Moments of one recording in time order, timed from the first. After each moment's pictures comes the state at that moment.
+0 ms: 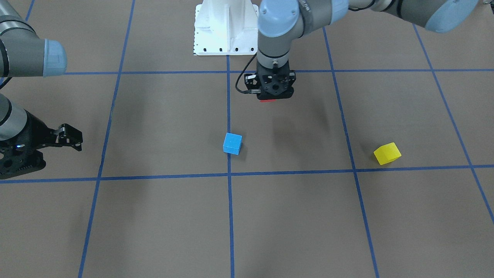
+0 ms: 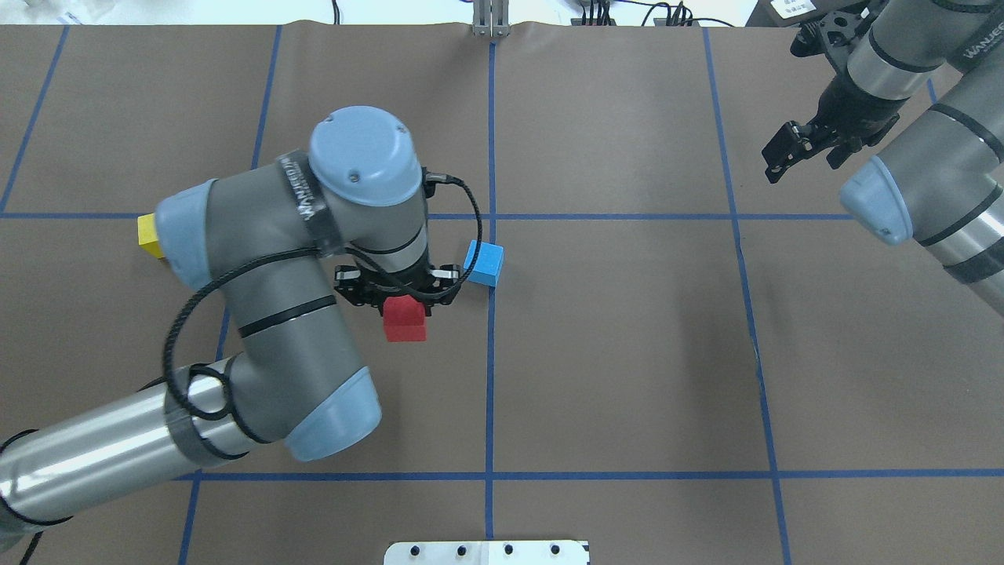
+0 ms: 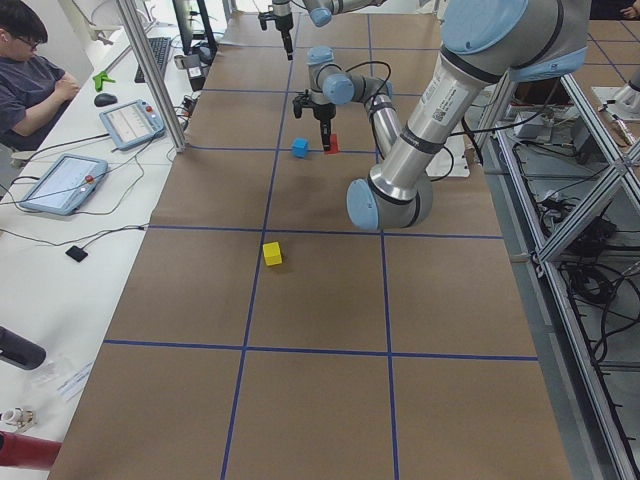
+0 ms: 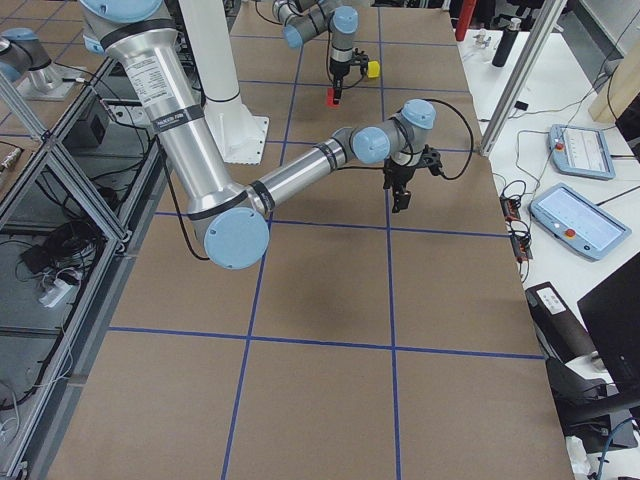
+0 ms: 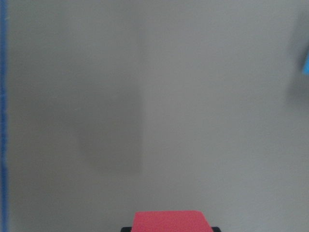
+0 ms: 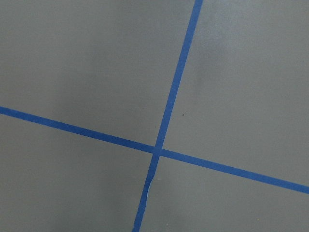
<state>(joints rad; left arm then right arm) -0.56 -2.39 -1.70 -1.25 -1.98 -1.15 1.07 -1.15 1.67 -1.71 2.26 0.37</state>
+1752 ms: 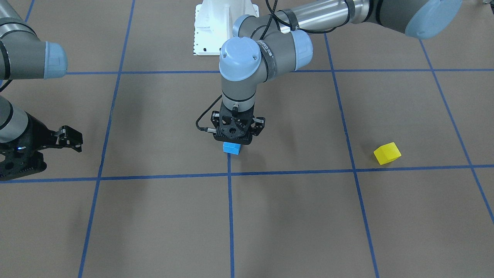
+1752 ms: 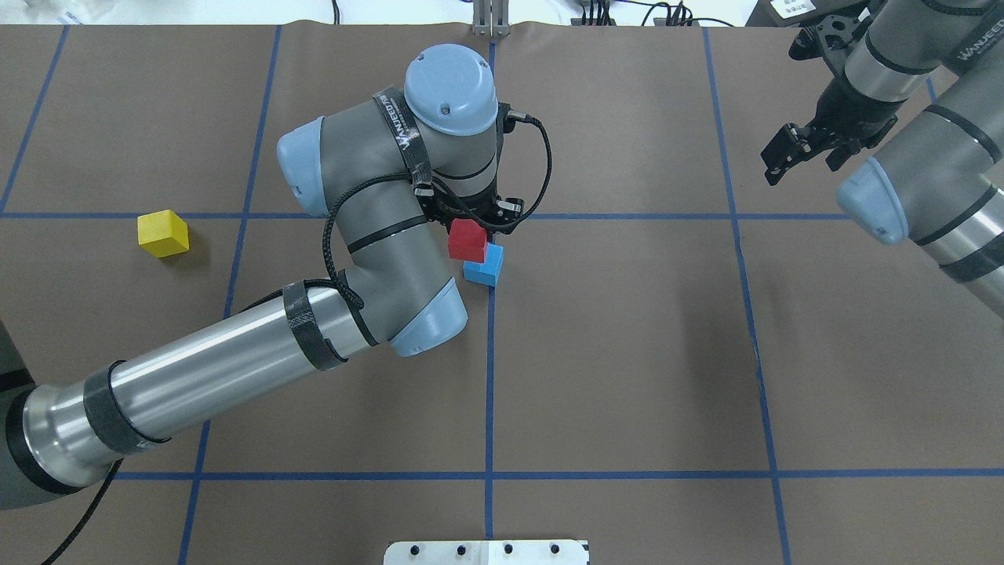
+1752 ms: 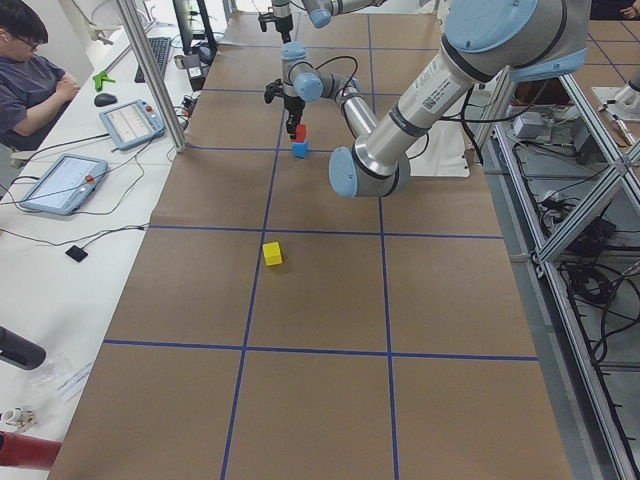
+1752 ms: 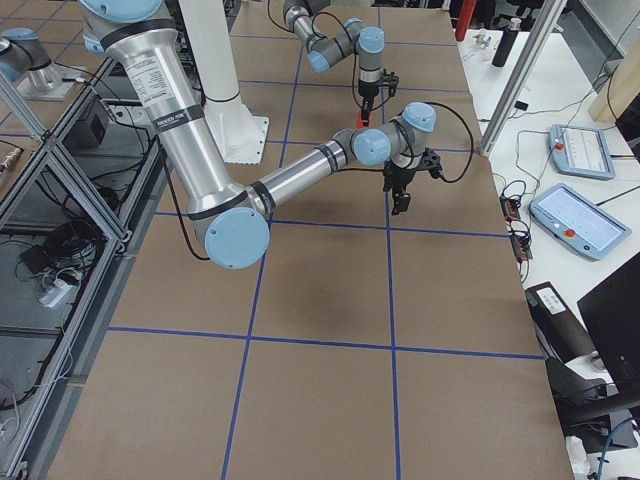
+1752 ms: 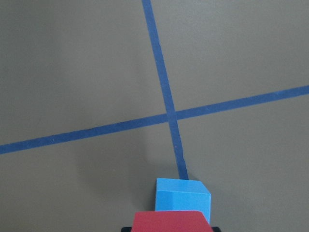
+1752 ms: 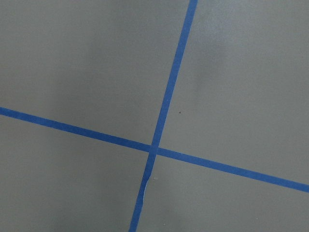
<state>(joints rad) -0.62 -2.54 -1.36 -1.56 -1.94 -0.94 1.07 -1.14 1.66 -1.71 2.25 0.37</state>
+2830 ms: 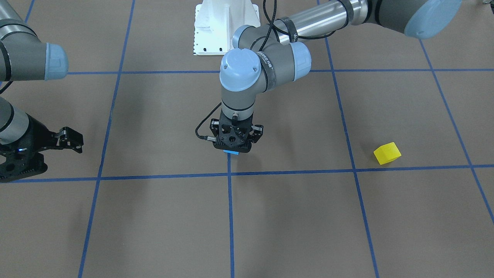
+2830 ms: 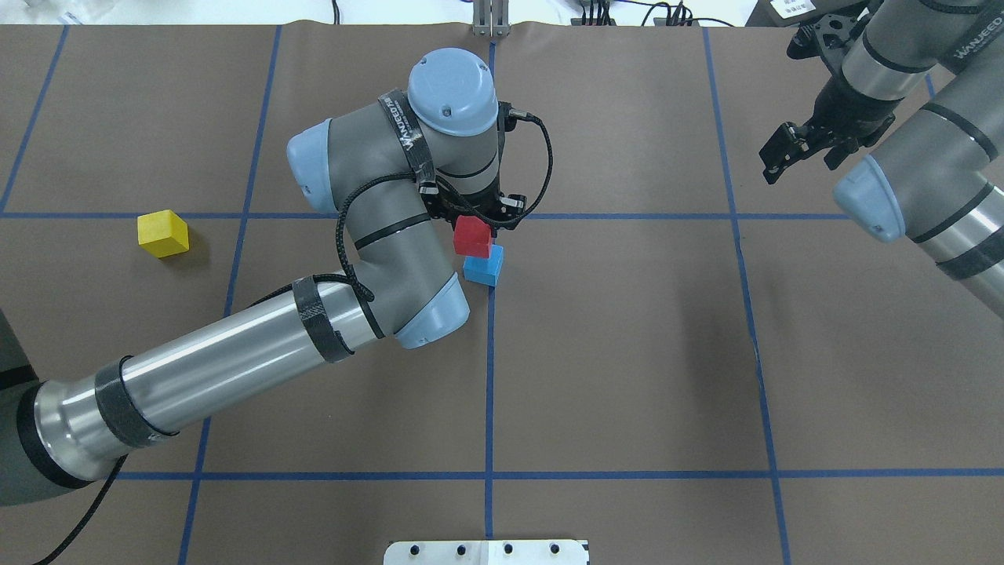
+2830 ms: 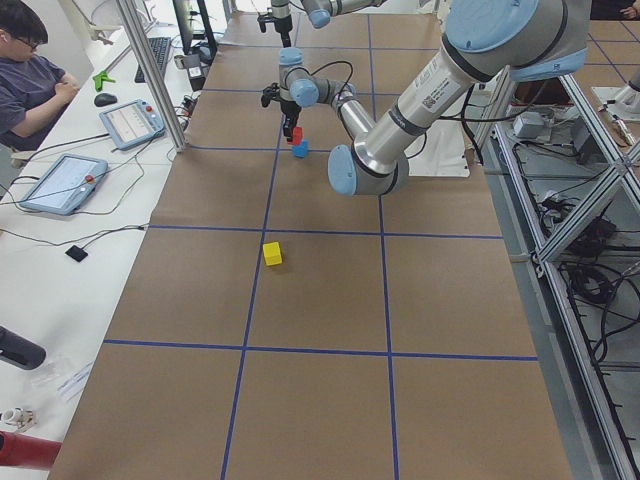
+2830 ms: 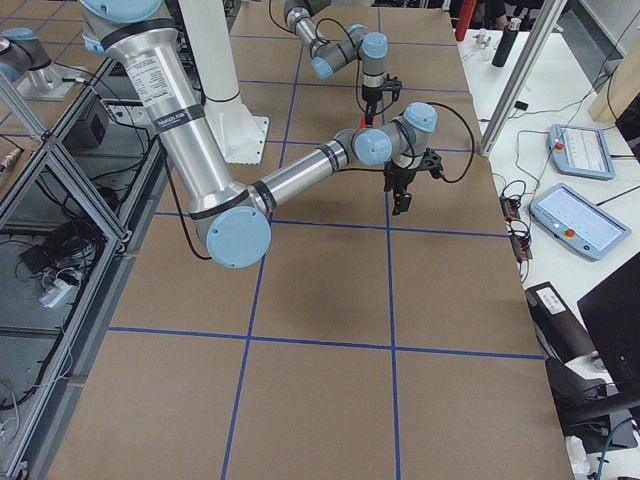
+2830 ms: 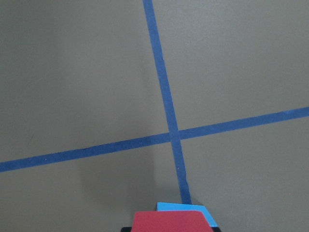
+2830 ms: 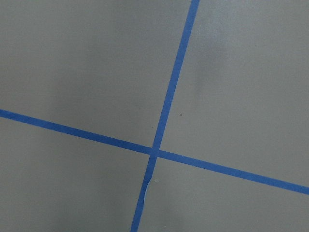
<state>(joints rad) -0.62 -2.56 -1.29 -1.63 -1.94 -0.96 1.07 -1.14 1.64 -1.70 2.25 0.37</state>
